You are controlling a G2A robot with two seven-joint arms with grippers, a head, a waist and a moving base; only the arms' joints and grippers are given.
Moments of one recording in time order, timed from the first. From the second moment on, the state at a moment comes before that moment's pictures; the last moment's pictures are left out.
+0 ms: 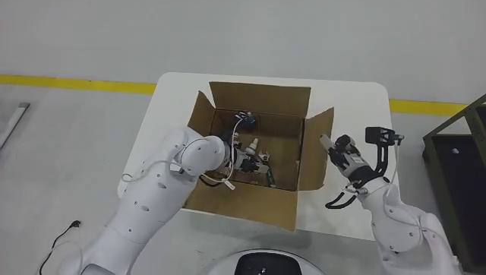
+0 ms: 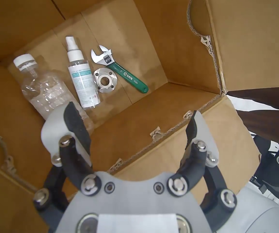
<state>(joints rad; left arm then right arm) 0.72 -1.31 -0.93 -1.51 0.67 -0.07 -1.25 -1.54 -1.26 1.59 -2.09 -0.71 0.14 0.54</state>
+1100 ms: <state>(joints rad) 0.60 -1.38 -0.75 -1.20 0.86 0.18 -1.19 -1.61 -1.26 1.62 -2.11 -0.61 0.14 0.47</state>
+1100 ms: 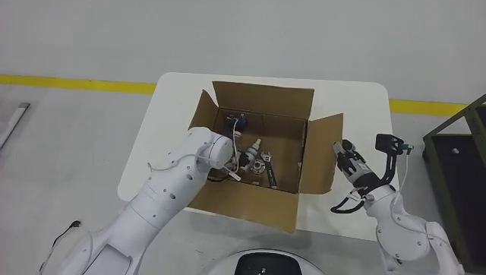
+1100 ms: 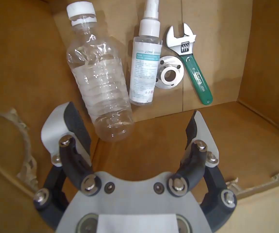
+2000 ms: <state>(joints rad) 0.57 -1.44 -0.66 -1.04 1.03 0.16 -1.07 -1.63 -1.25 1.62 -2.13 -0.61 0.11 0.46</state>
